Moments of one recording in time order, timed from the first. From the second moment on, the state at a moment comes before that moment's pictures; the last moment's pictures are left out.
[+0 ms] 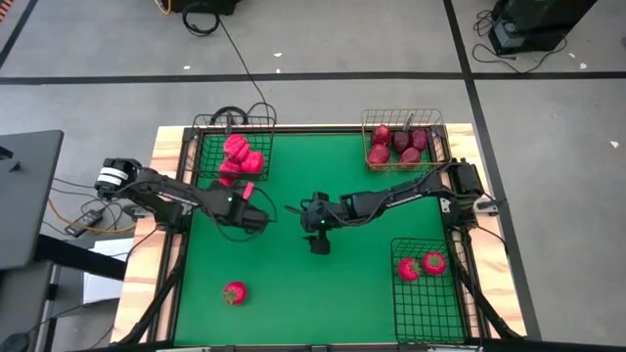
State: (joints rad) left arm -0.14 1.45 0.84 -1.03 -0.58 -1.10; right arm 0.08 1.94 1.24 -0.16 0.08 0.08
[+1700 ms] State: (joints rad) left arm -0.03 1.24 0.44 -0.16 -0.60 -0.80; right arm 0.12 1.85 1.24 -0.18 0.16 0.24
